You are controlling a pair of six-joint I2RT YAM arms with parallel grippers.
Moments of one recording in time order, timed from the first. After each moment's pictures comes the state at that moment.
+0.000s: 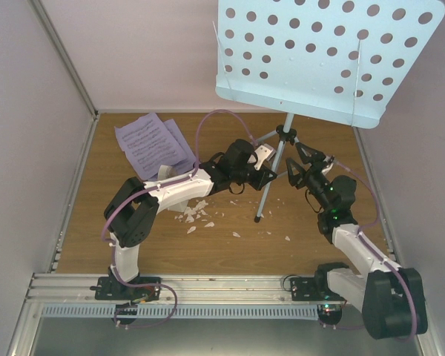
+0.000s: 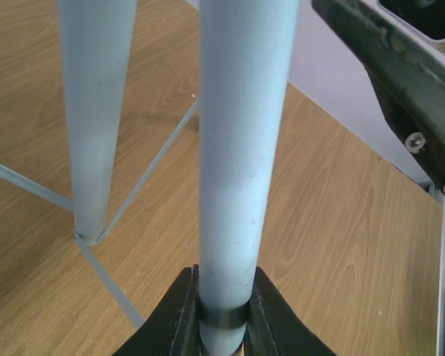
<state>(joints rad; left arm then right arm) -0.82 1.91 1.42 -0.05 0.32 -0.25 0.11 1.04 0.39 0.78 -0.40 1.83</state>
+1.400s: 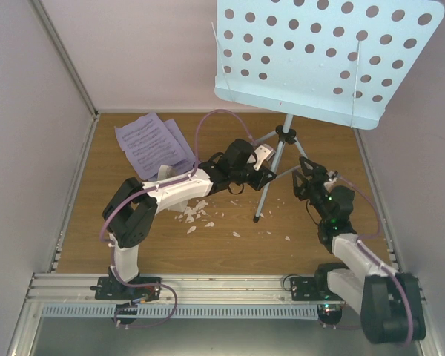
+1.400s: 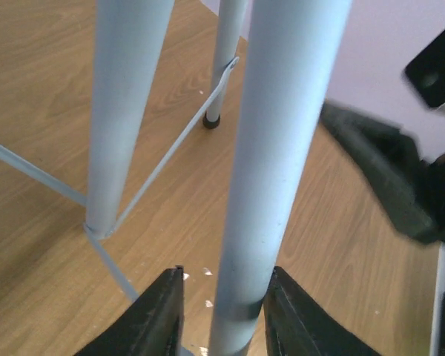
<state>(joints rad) -0.82 1.89 1.41 -0.07 0.32 -0.25 0.05 0.95 0.24 0.69 -0.32 1.66</state>
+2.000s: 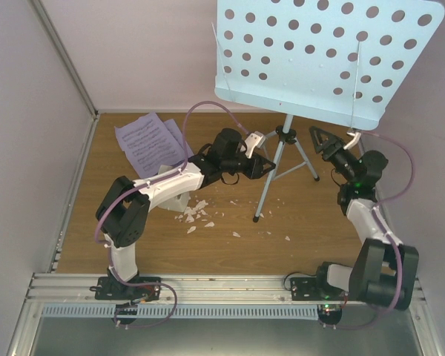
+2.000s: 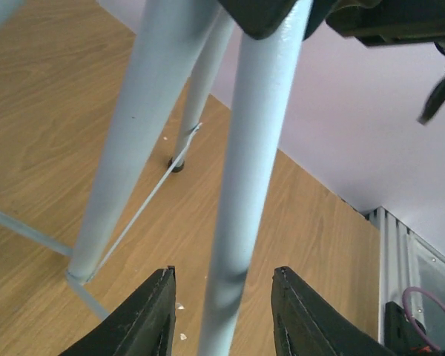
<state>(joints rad) -0.75 1.86 1.41 0.02 0.48 -0.31 -0.21 1.28 0.69 0.78 -0.87 0.87</state>
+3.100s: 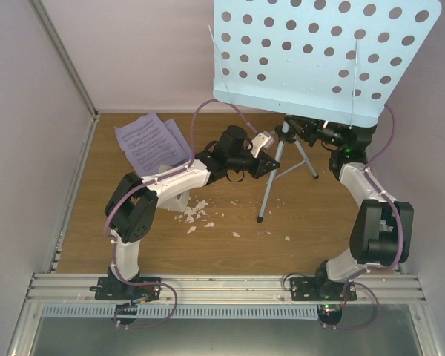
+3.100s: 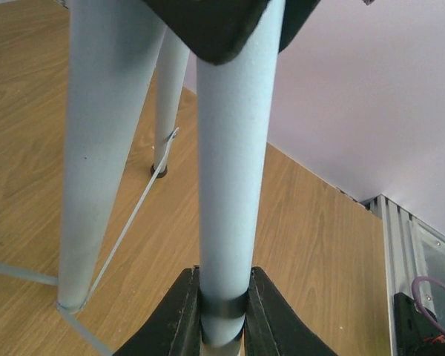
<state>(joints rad) -0.75 1.94 1.50 0.02 0.54 -0.23 -0.07 1.55 1.05 0.85 -1.23 0.47</state>
